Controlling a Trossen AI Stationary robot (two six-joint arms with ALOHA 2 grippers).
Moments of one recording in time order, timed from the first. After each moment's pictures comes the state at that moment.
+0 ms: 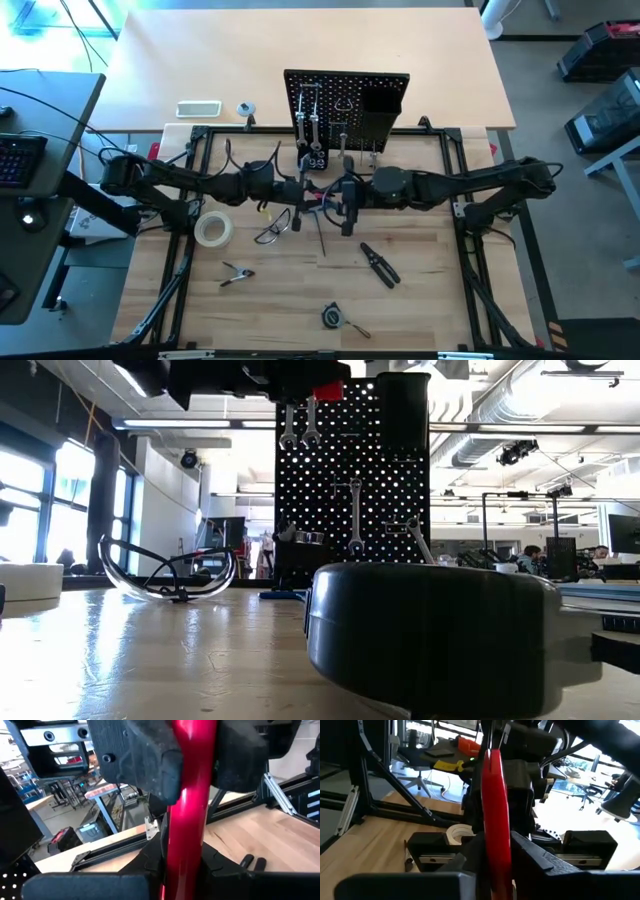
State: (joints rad) left arm 0.05 1.47 0.84 0.59 0.14 0.35; right arm 0.10 1.49 1.18 0.13 0.16 -0.21
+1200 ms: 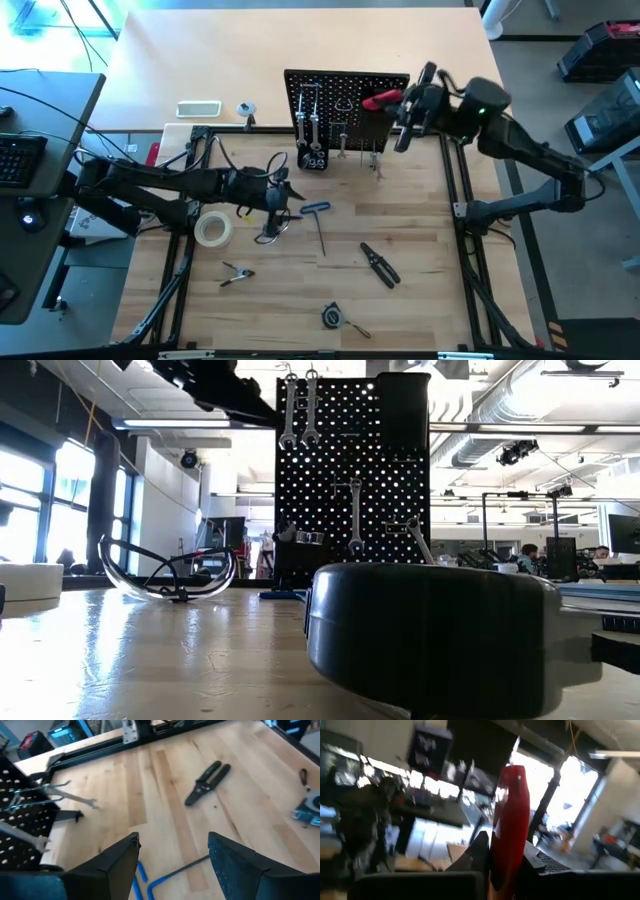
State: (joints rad) left arm -0.03 1.23 0.88 -0.18 -0.01 0.27; right arm -0.32 1.16 1.45 -0.14 -0.02 -0.38
